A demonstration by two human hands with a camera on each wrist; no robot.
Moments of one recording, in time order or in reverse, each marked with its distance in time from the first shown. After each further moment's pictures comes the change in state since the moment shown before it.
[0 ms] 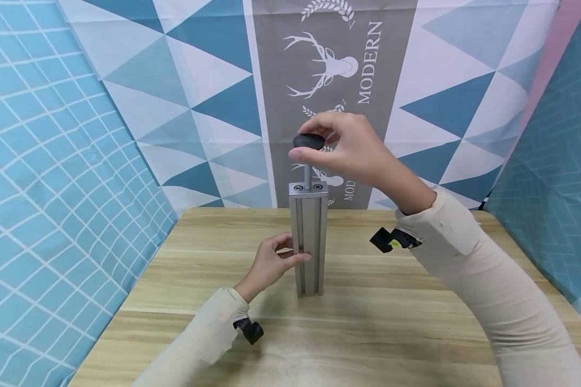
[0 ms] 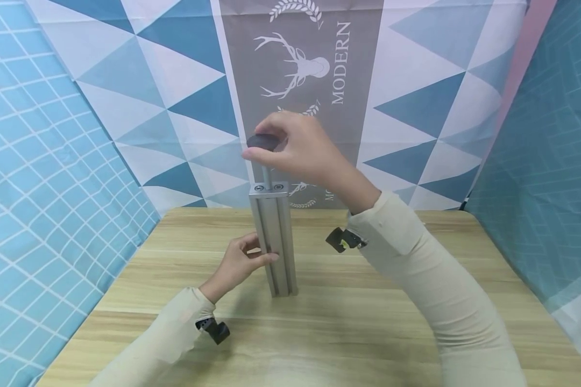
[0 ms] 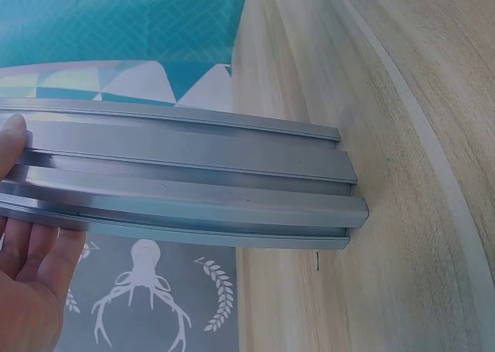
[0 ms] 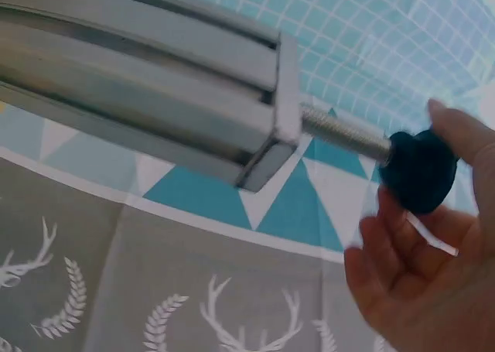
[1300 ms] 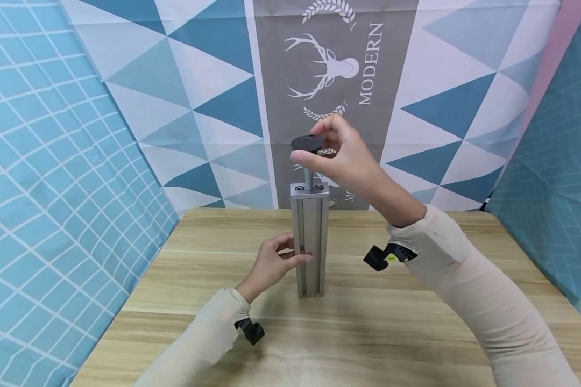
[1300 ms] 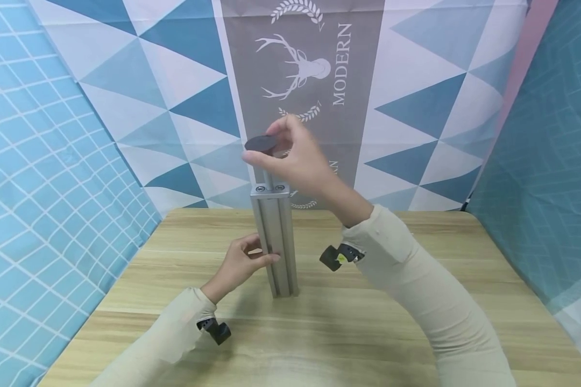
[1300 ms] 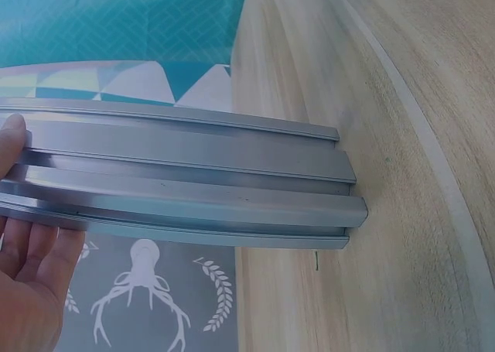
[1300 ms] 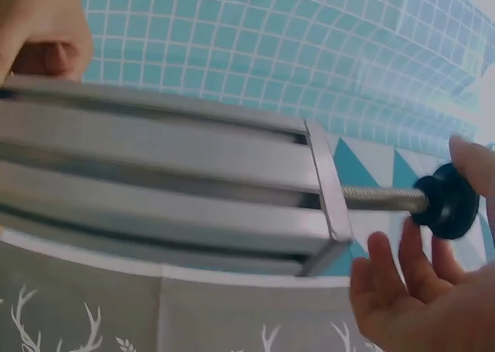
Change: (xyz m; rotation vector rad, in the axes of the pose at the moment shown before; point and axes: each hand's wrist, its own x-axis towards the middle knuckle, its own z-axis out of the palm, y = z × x) left_hand -0.002 0.004 0.001 0.013 0.004 0.002; right_hand -0.008 0.006 0.021 0.449 0.054 0.178
